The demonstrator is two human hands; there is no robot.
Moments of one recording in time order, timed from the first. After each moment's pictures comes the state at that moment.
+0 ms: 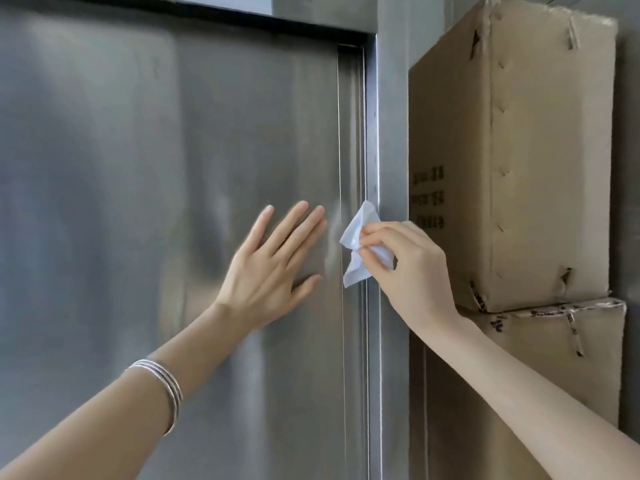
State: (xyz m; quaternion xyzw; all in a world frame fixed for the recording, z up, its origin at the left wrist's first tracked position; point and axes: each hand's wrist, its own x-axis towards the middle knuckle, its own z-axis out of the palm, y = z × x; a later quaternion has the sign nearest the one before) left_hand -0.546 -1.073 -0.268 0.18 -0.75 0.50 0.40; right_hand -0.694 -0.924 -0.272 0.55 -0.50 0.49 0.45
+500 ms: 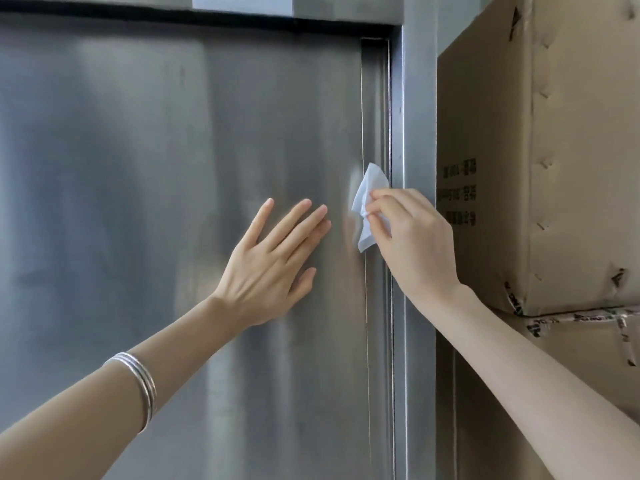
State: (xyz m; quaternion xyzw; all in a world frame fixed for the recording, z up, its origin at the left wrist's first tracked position) left_hand -0.517 -1.078 -0.252 0.13 -0.76 0.48 0.41; right_hand -0.681 -0.946 -0.232 0.53 -0.50 0.44 0.53
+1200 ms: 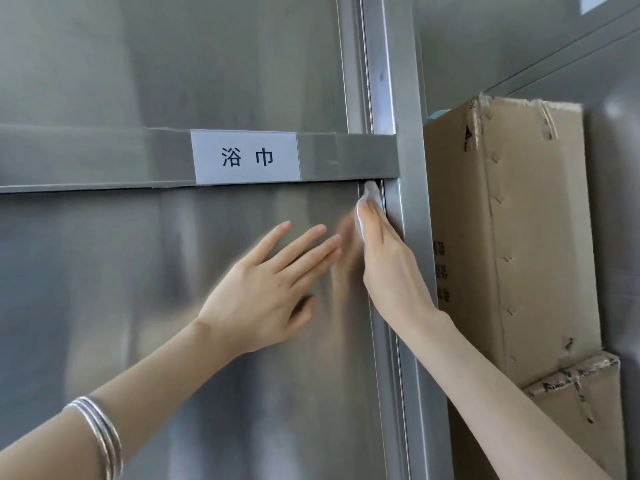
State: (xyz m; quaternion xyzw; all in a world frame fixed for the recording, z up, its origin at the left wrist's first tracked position) left_hand -0.513 -1.095 -0.089 0.02 -0.77 0.52 0.36; right_hand -0.667 -0.981 -0.101 0.50 -0.65 0.38 0.43
